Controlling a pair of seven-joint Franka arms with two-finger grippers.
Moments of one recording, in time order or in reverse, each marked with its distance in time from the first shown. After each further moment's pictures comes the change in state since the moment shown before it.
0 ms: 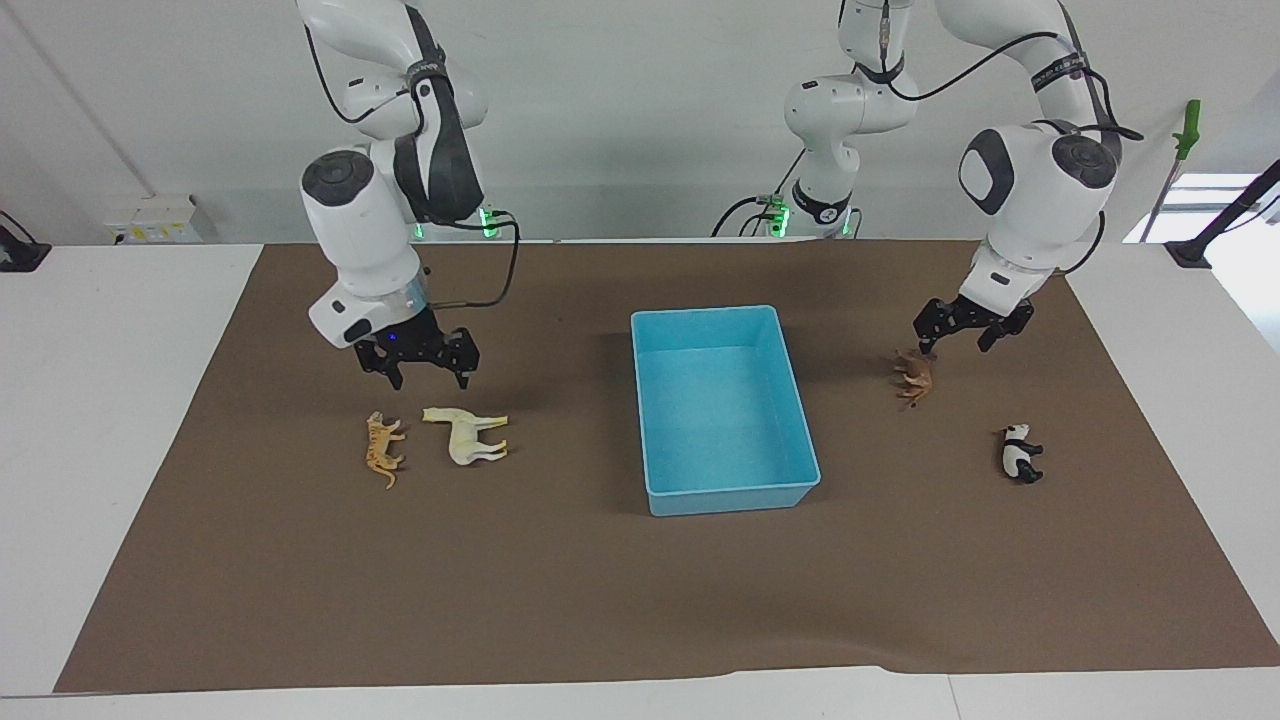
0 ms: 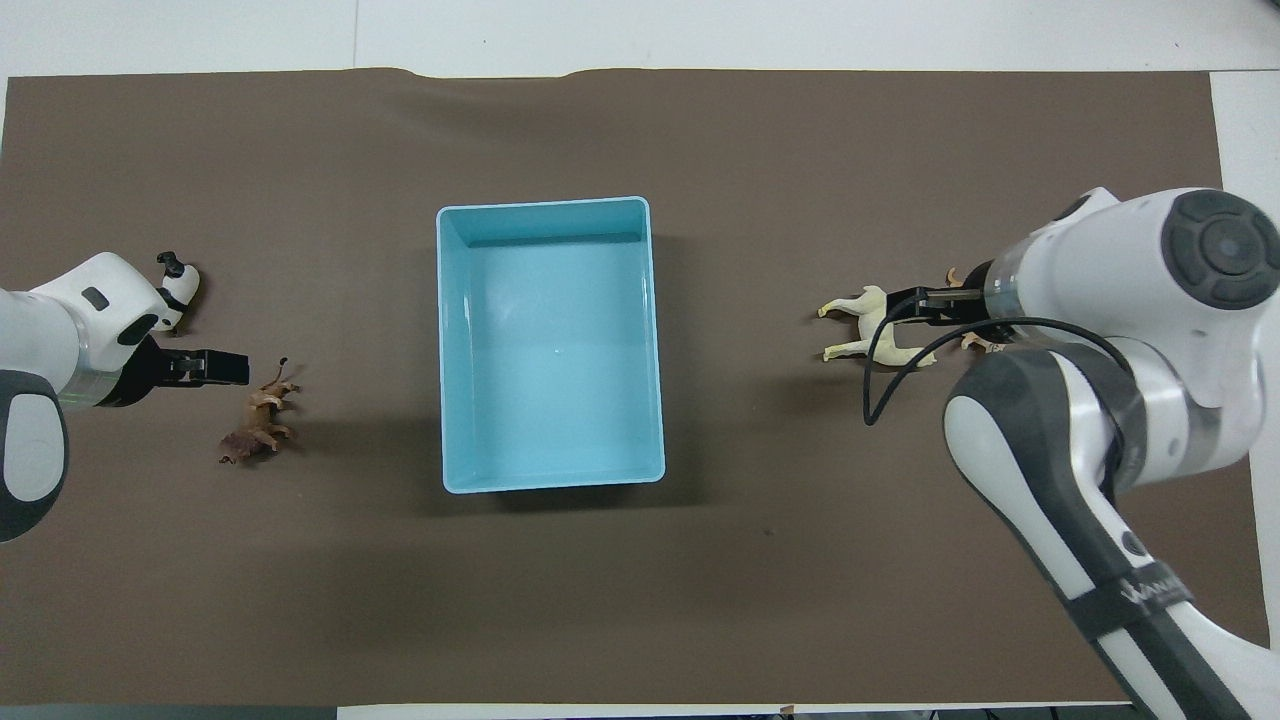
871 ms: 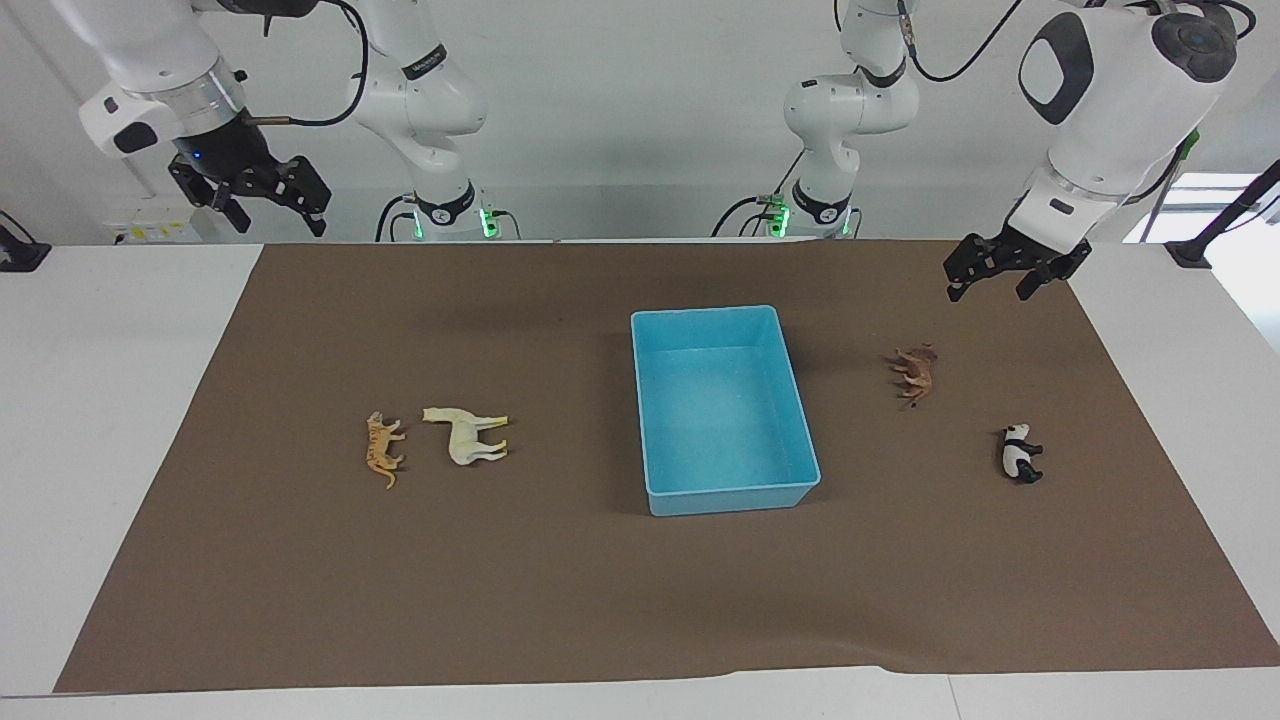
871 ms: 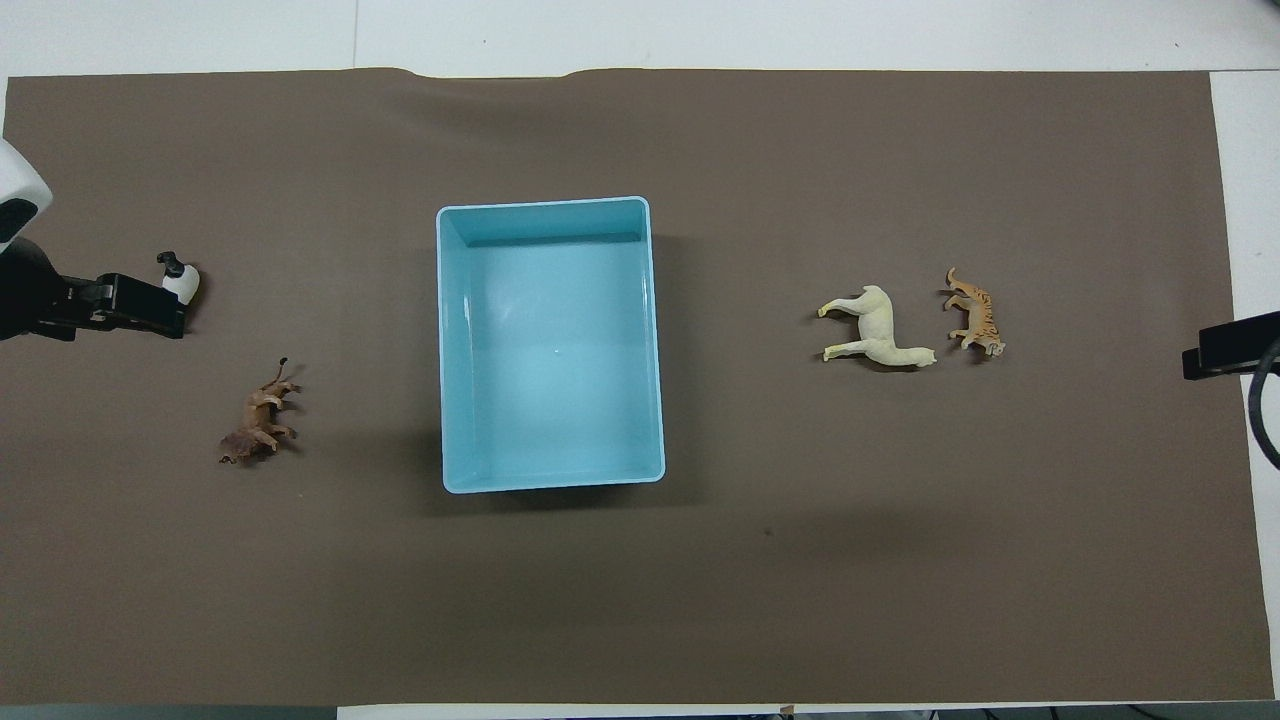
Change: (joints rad) left arm -0.063 0.060 -0.009 0.532 0.000 -0.559 -0.066; right arm -0.234 -0.237 -0.004 0.365 0.002 -0.741 -0.165
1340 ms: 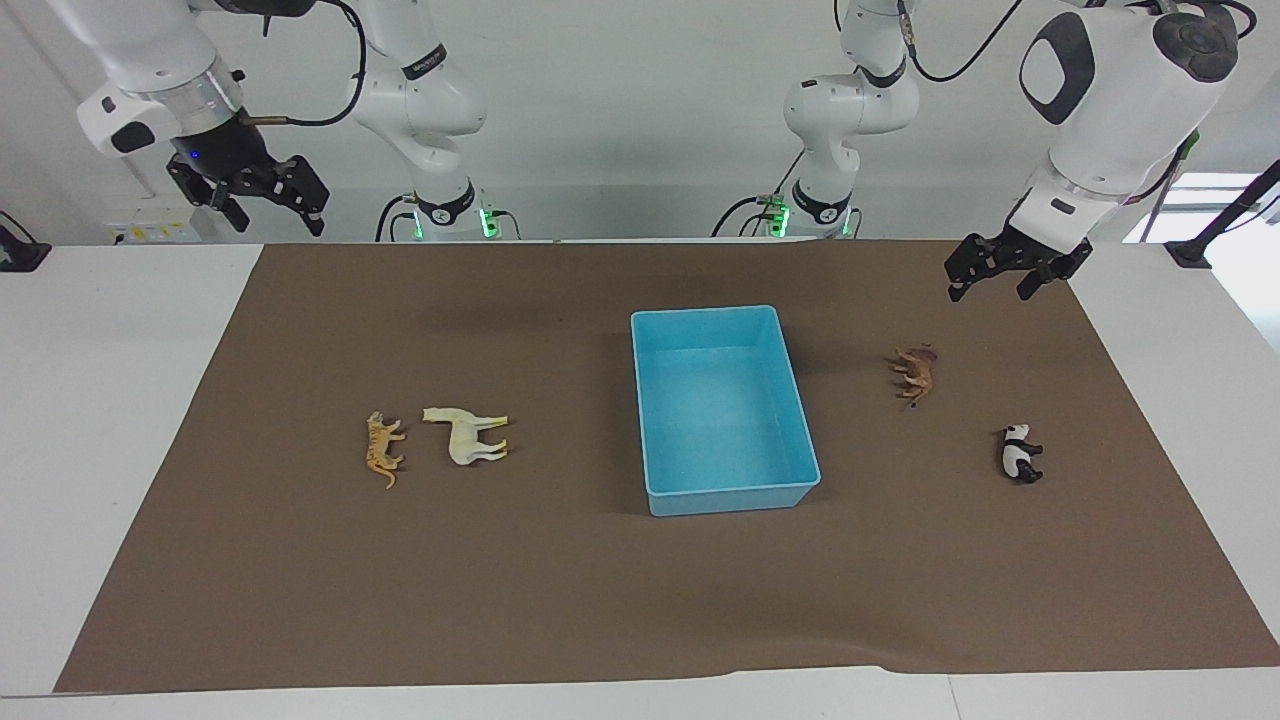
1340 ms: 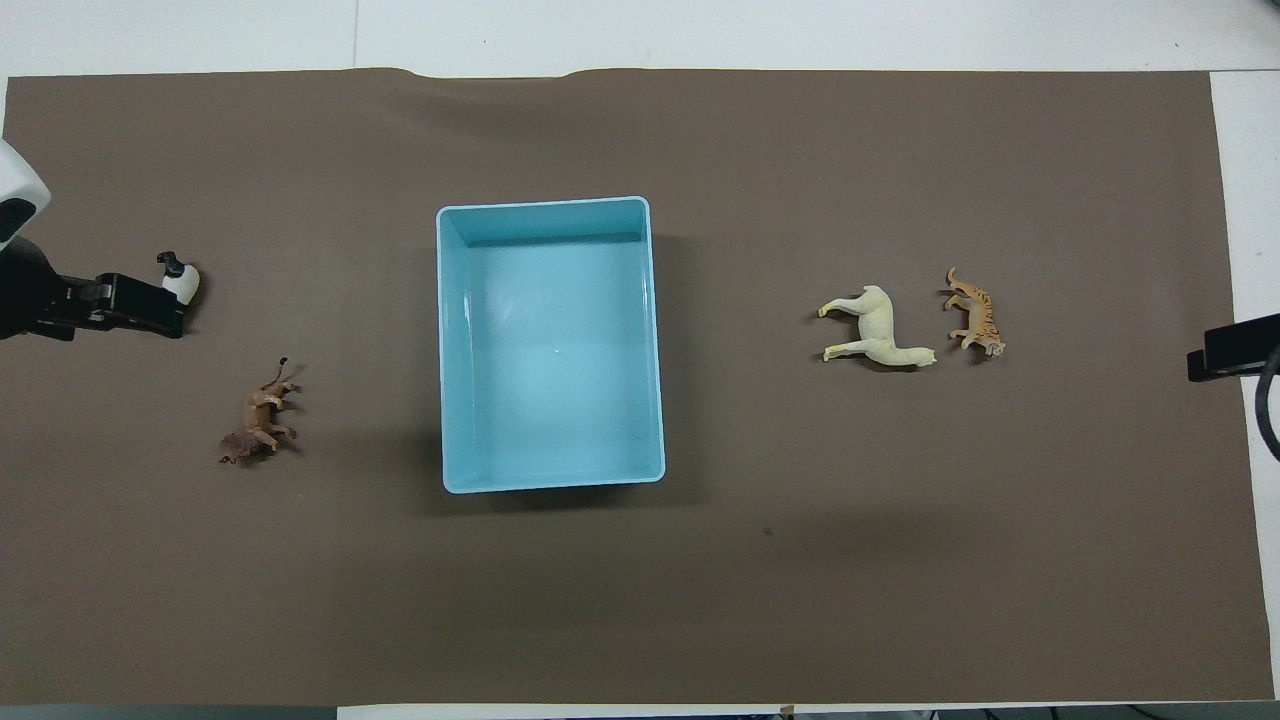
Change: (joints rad) left arm 0.000 0.001 -0.001 0.007 0.000 -0.004 0.003; right arm -0.017 0.000 0.000 0.006 0.001 -0.027 0.003
